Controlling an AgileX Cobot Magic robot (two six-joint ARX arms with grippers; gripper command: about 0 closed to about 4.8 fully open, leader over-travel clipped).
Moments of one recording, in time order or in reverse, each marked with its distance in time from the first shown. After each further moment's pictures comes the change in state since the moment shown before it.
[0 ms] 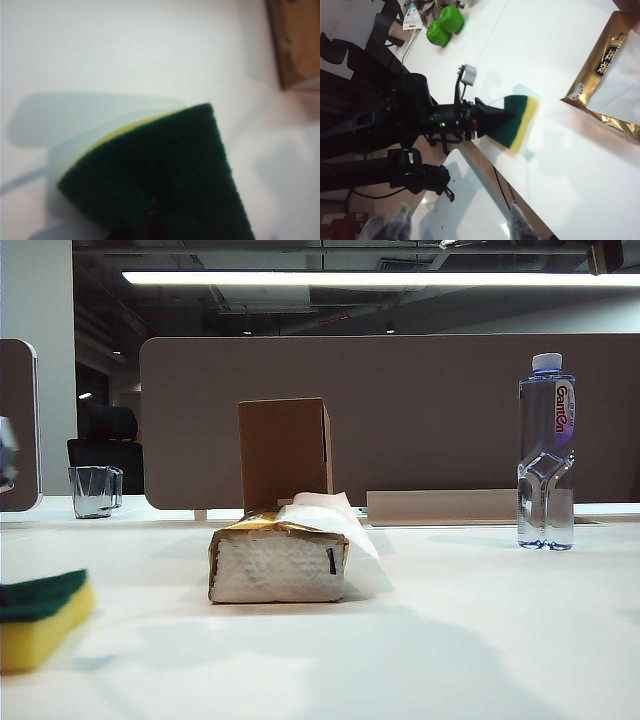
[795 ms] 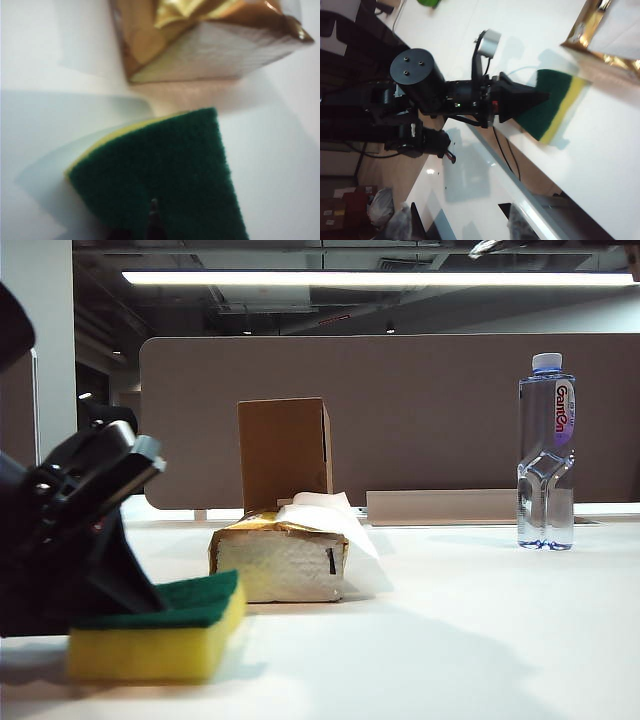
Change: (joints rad) left arm -0.378 0.289 0.007 0.433 -0.075 -0.287; right arm 0.000 -0.022 0.000 -0.222 -0.022 -0.103
